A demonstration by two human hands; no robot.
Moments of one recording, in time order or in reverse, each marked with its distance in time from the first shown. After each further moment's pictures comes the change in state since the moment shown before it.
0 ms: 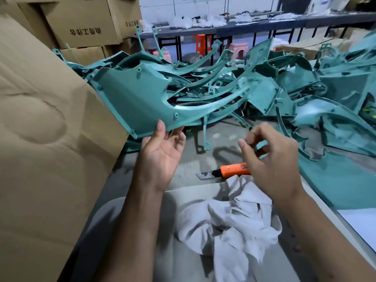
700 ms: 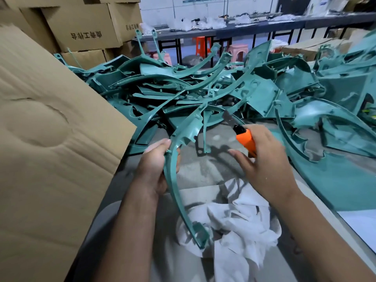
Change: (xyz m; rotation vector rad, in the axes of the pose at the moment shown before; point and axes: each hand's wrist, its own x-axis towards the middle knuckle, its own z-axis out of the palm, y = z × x) left_hand 0.006 0.006 -0.015 0.529 0.236 -0.266; right_hand -0.001 0.000 0.006 -0.137 -0.171 0.048
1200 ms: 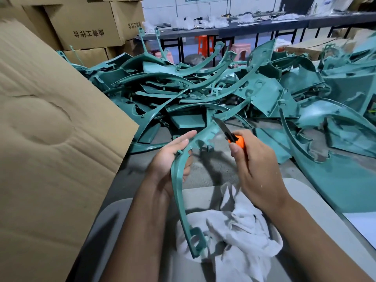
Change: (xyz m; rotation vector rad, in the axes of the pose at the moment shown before) left_hand -0.001 -0.002 0.013 -0.116 -0.192 -0.147; right_hand -0.006 -0.022 0.016 0.181 0.021 -0.077
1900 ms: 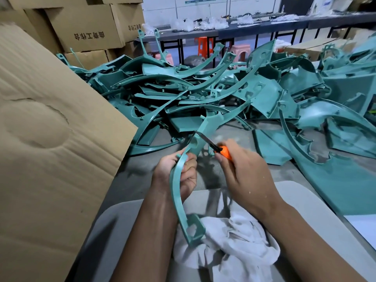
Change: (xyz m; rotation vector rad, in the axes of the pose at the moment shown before) left_hand -0.008 -0.010 0.009 -0.521 -0.052 -0.140; right_hand -0.003 -0.007 0.011 -0.141 -0.100 0.003
